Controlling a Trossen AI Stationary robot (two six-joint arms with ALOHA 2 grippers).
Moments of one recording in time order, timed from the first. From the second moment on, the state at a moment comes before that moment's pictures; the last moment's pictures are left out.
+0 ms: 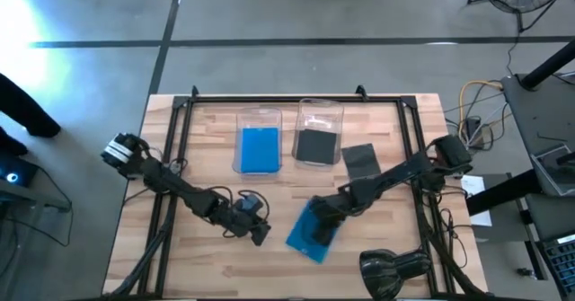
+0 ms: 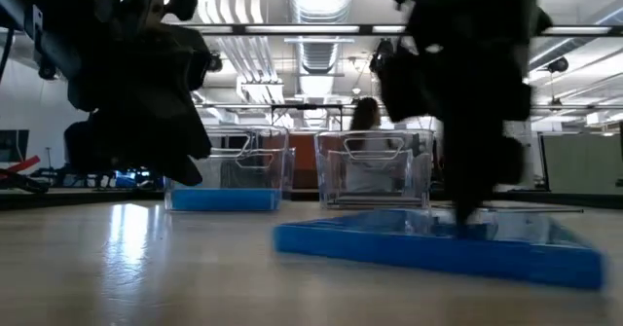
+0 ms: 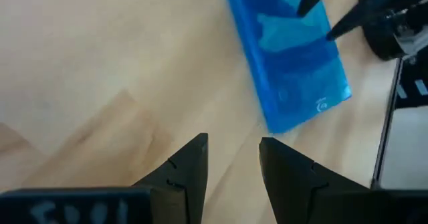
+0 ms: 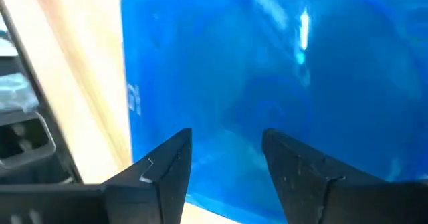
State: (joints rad) left arm -0.49 1.58 0.73 0.10 -0.29 -1.24; right arm 0.30 1.79 0.97 -0.20 -0.22 0.98
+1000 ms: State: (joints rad) left arm -0.41 1.92 0.99 0.10 -0.04 -0.98; right arm 0.34 1.84 0.87 0.03 -0.22 1.56
